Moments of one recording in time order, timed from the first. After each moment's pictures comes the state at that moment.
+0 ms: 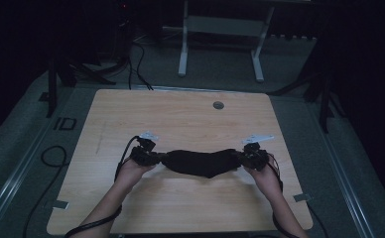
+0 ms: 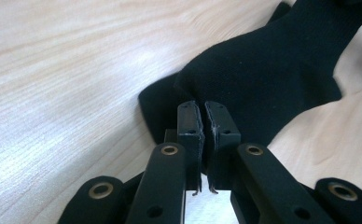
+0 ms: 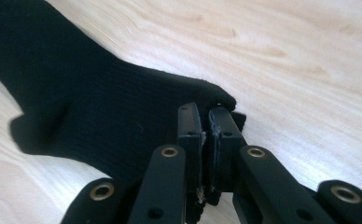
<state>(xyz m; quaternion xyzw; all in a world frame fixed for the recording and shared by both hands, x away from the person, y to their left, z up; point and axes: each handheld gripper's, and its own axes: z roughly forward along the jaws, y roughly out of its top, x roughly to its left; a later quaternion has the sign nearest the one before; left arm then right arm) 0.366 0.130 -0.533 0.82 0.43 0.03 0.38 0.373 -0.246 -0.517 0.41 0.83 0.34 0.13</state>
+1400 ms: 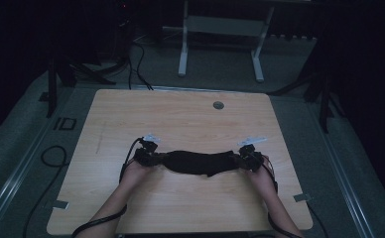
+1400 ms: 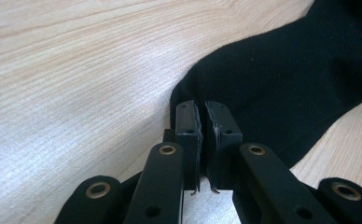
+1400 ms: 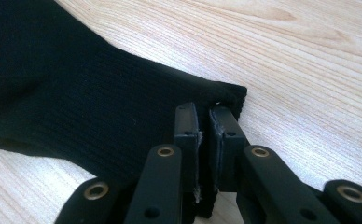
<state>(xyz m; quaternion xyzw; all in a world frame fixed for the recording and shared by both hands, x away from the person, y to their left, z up) 0.376 0.127 -0.560 0.81 0.45 0.05 0.38 0.387 -0.244 -0.548 0.42 0.84 0.32 0.13</state>
